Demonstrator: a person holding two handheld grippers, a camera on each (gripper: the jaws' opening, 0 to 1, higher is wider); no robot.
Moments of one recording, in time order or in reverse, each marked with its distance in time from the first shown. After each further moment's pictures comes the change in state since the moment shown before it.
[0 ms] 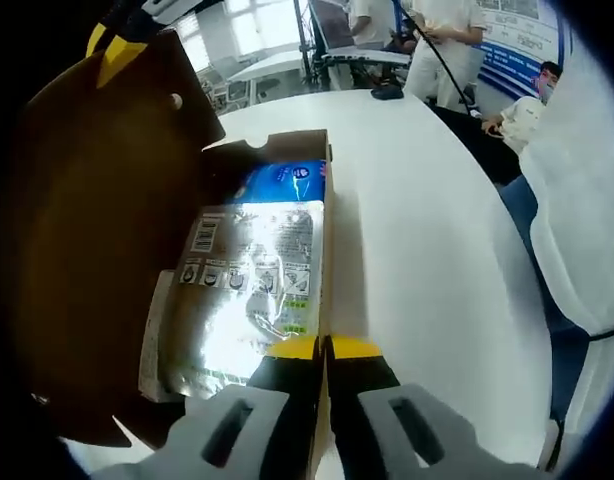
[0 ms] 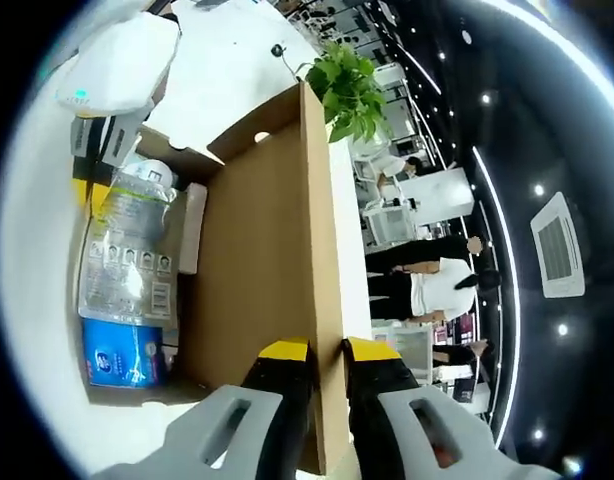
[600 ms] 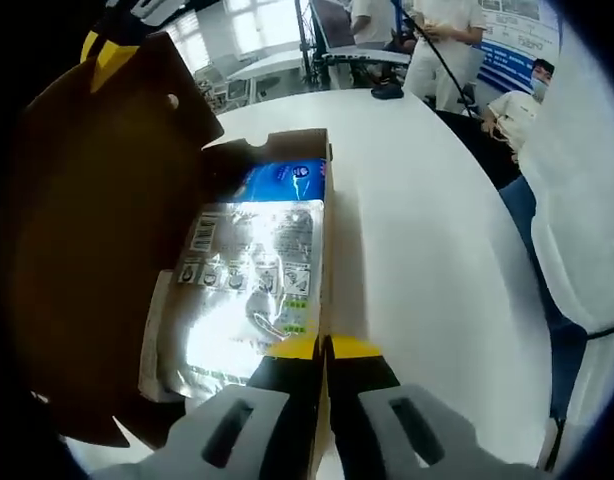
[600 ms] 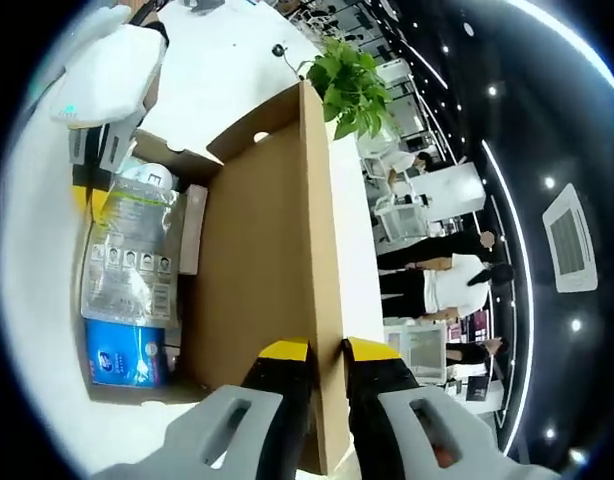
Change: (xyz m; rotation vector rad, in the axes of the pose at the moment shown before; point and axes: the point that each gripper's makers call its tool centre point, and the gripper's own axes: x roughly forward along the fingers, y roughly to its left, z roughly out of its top) left arm 0.003 0.001 0.000 -0.005 0.012 0.006; right arm 0.017 -0.005 -0.007 0.013 0.024 0.121
